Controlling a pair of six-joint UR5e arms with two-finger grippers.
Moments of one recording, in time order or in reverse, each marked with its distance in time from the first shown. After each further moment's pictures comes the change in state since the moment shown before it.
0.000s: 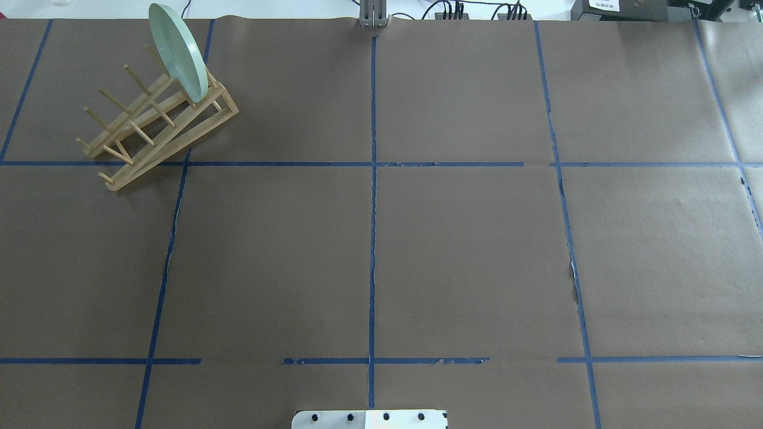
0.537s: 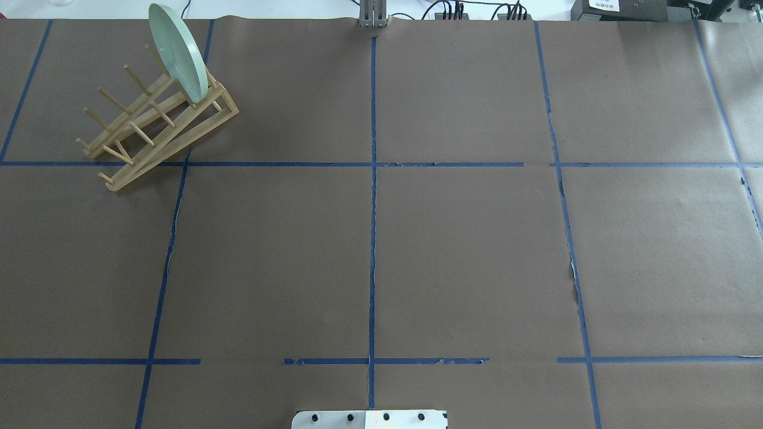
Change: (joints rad) left arm 0.177 -0.194 0.175 -0.432 -0.007 -0.809; right arm 0.000 0.000 0.000 0.000 0.000 0.000
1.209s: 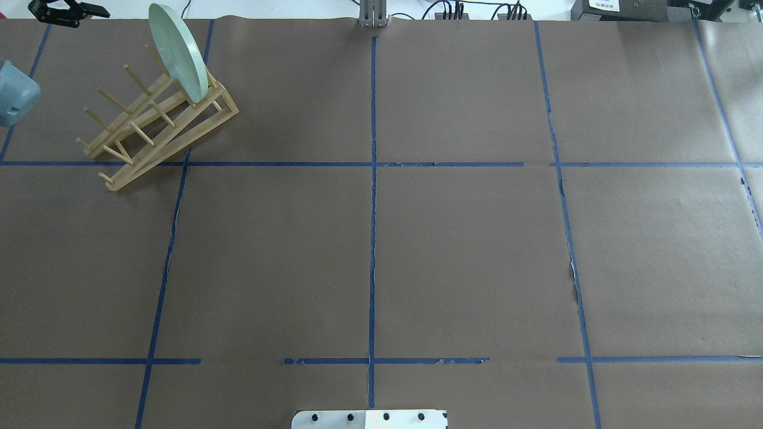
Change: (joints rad) left arm 0.240 -0.094 0.174 -0.310 0.273 -0.621; right arm 0.000 0.000 0.000 0.000 0.000 0.000
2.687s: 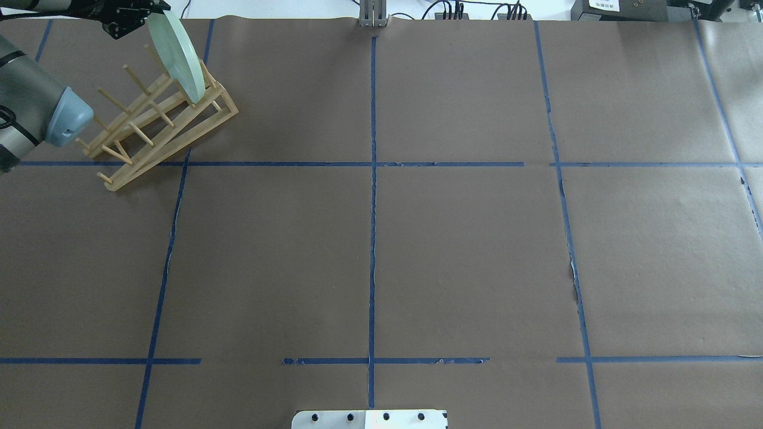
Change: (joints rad) left arm 0.067 -0.046 0.019 -0.003 0.100 -0.096; right arm 0.000 0.000 0.000 0.000 0.000 0.000
